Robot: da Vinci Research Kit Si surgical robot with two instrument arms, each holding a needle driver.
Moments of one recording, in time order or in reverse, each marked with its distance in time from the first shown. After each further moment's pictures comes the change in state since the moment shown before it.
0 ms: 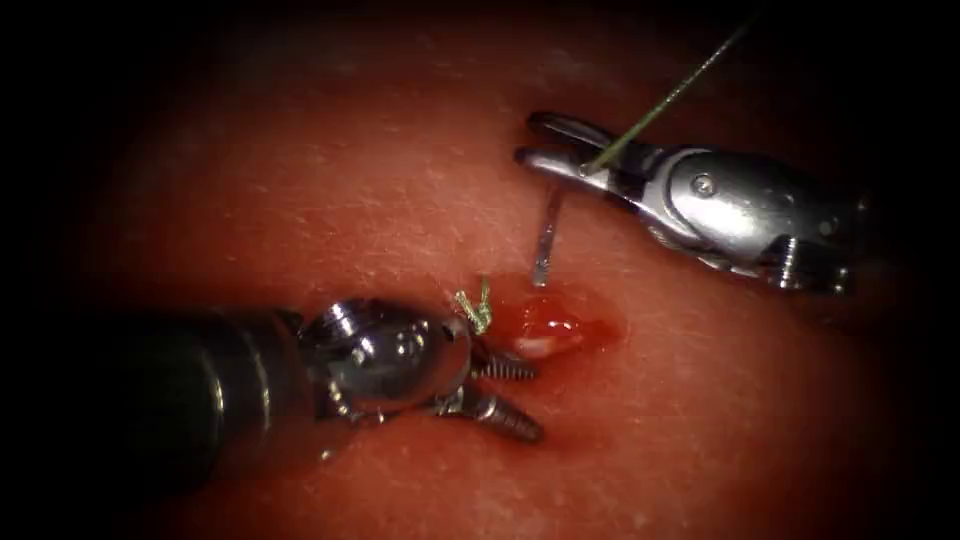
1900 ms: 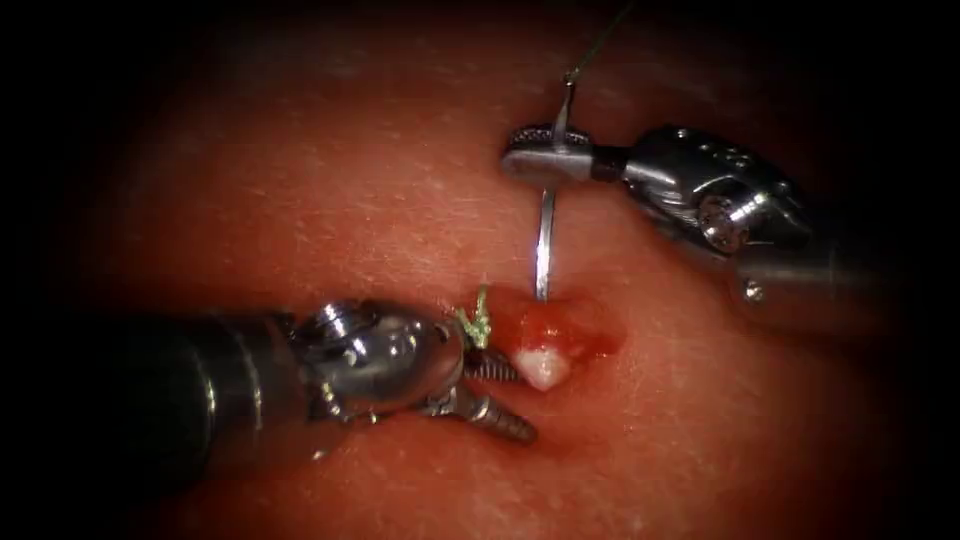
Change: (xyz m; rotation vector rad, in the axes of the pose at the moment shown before) right arm -0.003 -0.002 0.000 0.229 -0.139 0.797; left arm -0.001 0.000 0.000 -0.002 -0.009 0.006
